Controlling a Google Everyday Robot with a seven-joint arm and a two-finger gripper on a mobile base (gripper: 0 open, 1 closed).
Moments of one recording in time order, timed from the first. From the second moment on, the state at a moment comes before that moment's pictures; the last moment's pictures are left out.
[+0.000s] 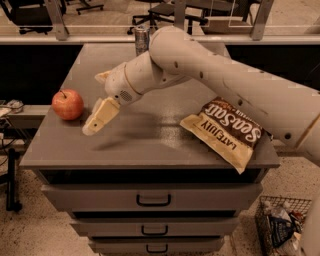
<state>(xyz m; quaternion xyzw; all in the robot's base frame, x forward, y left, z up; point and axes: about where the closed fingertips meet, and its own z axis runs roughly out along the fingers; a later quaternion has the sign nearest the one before) 0.586 0.171 0.868 -0.64 0.59 0.29 0.39</state>
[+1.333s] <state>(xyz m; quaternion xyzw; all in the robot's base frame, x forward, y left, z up) 0.599 0.258 0.859 -0.61 0.57 0.38 0.41</state>
